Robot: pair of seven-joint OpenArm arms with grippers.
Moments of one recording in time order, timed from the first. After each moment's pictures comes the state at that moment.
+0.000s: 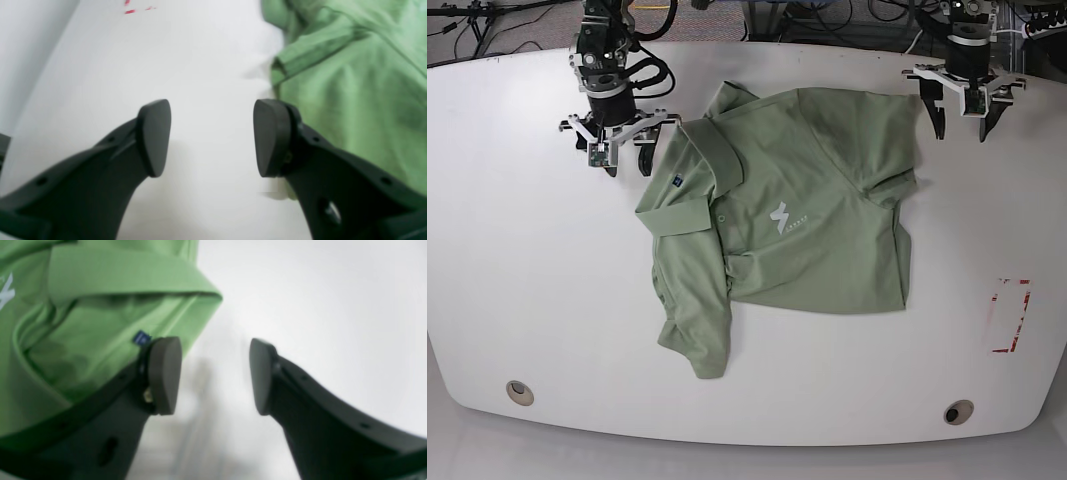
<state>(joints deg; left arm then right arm) 41.7 -3.6 -20.2 110.5 3.6 -8.4 3.3 -27.2 -0.2 11.7 102.1 3.8 12.2 -16.4</state>
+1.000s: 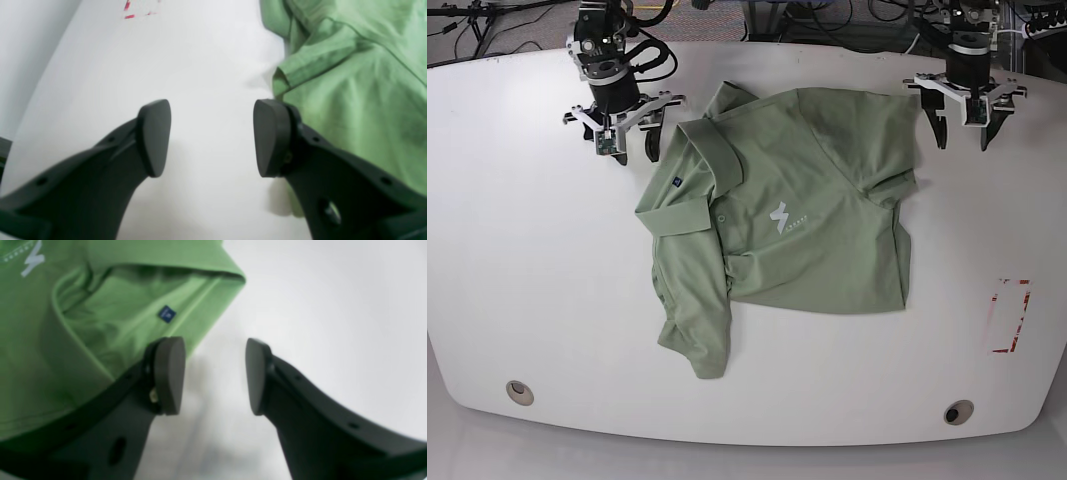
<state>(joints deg) 39.5 -3.9 -20.0 110.5 3.6 -8.1 5.0 -30.7 0.7 10.8 105.6 3.7 15.6 -17.5</state>
